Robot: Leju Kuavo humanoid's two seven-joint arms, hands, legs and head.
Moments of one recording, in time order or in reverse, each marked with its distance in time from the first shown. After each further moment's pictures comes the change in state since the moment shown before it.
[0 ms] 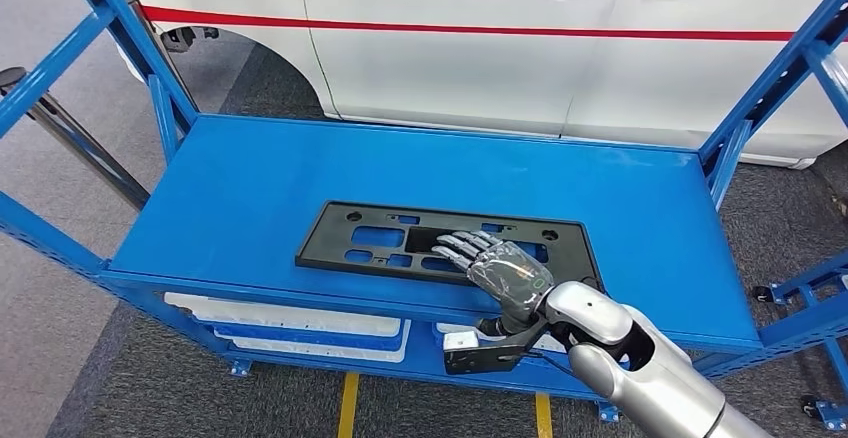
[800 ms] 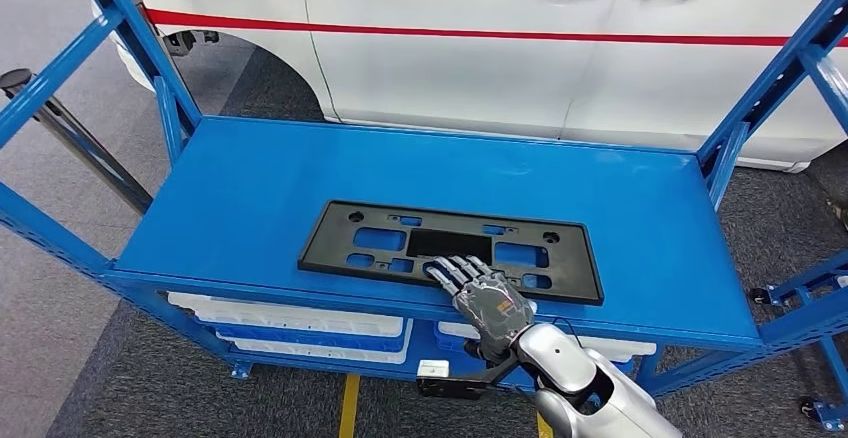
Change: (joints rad) left arm 0.000 -0.013 0.000 0.002 0.055 -0.003 -0.043; right arm 0.135 0.127 -0.002 0.116 0.227 -0.201 0.094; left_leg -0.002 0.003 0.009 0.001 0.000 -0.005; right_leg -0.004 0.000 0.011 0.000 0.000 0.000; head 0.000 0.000
